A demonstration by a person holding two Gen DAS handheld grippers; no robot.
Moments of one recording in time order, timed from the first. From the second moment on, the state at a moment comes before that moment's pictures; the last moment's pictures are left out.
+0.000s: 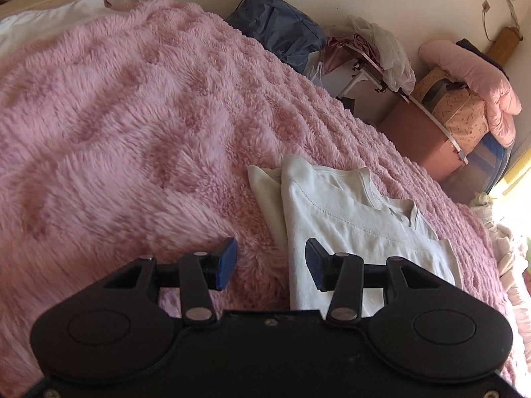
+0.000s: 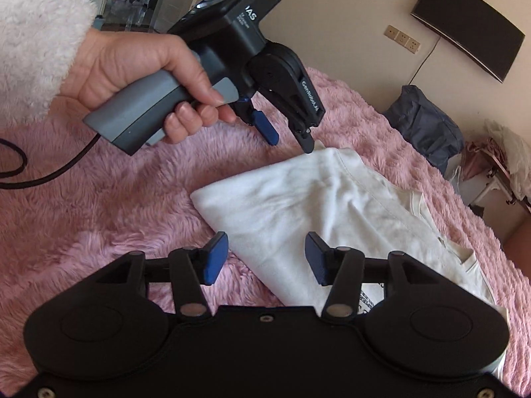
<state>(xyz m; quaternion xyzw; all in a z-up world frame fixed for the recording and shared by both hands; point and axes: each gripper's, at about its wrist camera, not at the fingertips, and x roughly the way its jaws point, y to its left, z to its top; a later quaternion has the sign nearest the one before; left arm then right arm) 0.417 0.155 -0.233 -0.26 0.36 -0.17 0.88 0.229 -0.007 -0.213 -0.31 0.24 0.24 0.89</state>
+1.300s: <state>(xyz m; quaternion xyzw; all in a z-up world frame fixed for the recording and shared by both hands) 0.513 0.132 -0.228 -0.43 0.35 -0.25 0.80 0.245 0.030 -0.211 -0.33 0.16 0.19 0.91</state>
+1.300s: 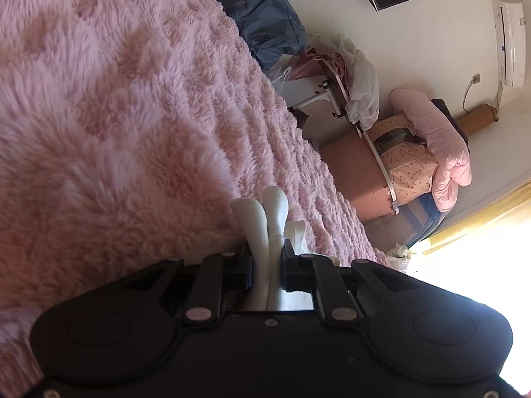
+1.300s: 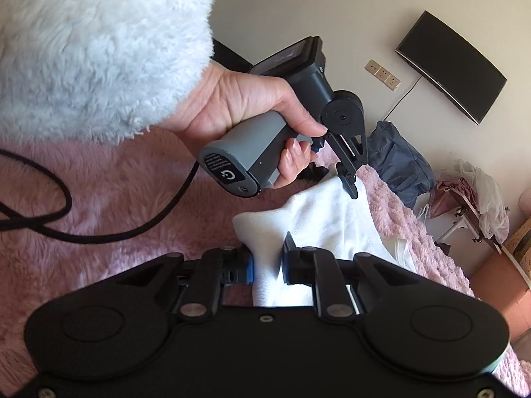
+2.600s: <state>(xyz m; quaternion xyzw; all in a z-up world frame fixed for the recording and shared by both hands) 0.547 -0.297 -0.205 -0.30 0.43 -0.28 0.80 0.220 -0.344 -0.211 0.04 0.24 -0.04 0.97</state>
